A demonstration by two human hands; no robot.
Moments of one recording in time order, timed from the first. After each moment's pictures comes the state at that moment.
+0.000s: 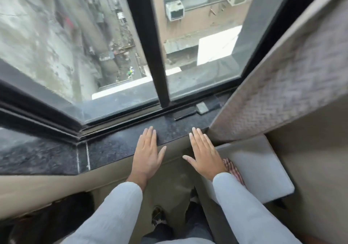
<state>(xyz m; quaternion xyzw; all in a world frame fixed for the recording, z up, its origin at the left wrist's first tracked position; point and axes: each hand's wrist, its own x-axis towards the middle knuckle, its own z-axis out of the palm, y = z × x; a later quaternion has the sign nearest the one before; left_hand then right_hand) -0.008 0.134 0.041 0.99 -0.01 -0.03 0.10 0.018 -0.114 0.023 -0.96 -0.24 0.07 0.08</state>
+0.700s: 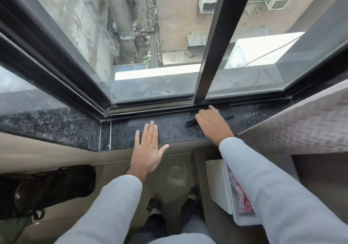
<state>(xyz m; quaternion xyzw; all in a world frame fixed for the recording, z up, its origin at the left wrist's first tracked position) -0.042 0.208 0.027 0.99 0.11 -0.12 0.03 0.140 -0.015 0.066 -0.91 -0.40 0.00 -0.04</state>
